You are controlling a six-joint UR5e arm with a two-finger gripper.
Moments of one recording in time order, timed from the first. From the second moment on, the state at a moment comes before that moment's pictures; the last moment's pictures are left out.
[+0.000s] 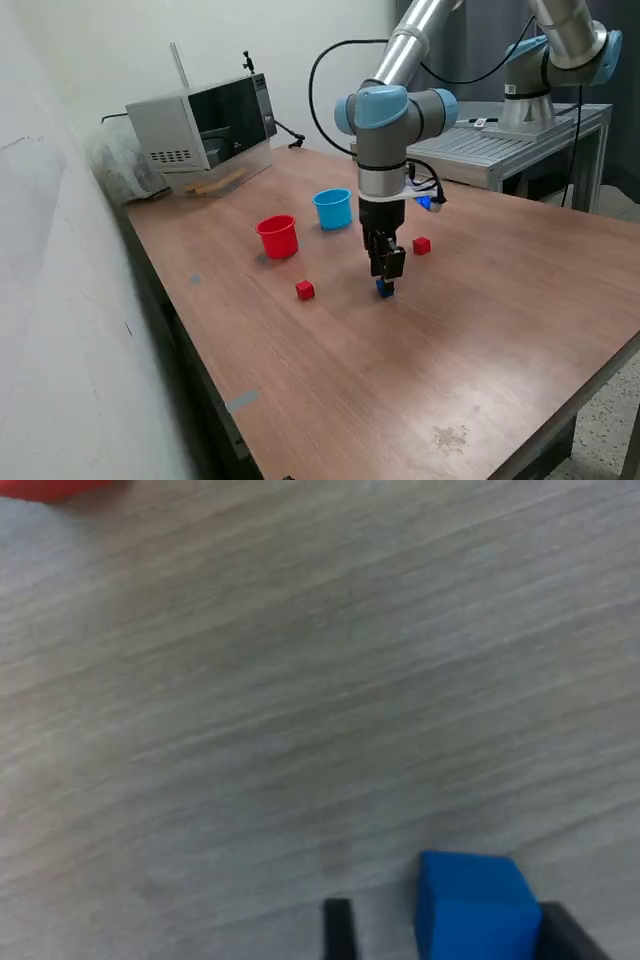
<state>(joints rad) 0.13 -0.67 1.27 -2.26 -1.65 3.62</state>
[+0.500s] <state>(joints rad) 0.13 -0.69 1.27 -2.26 -1.65 3.55</state>
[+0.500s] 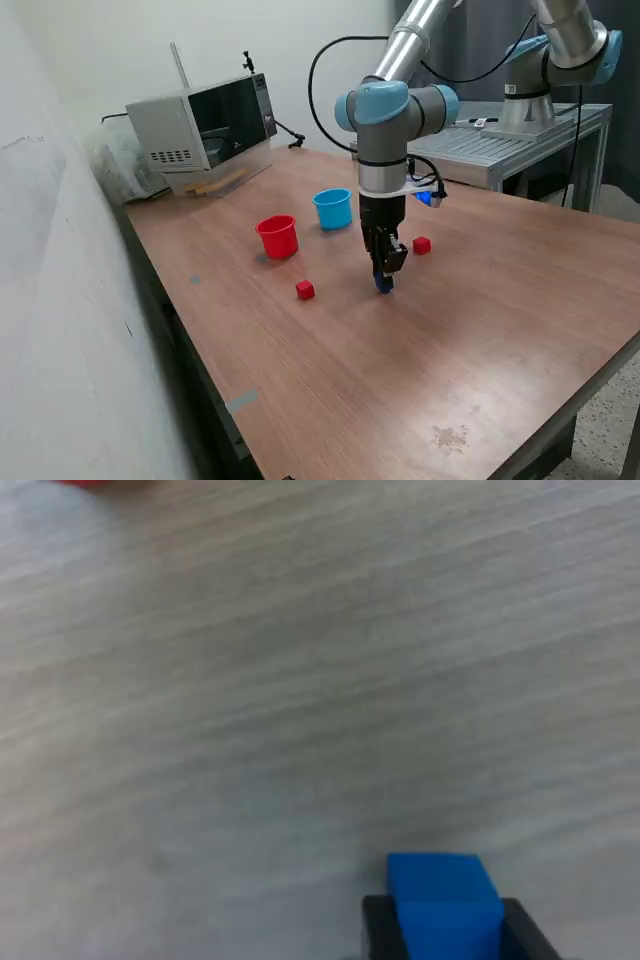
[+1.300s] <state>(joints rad) -0.15 -1.10 1.65 -2.19 -1.66 3.36</state>
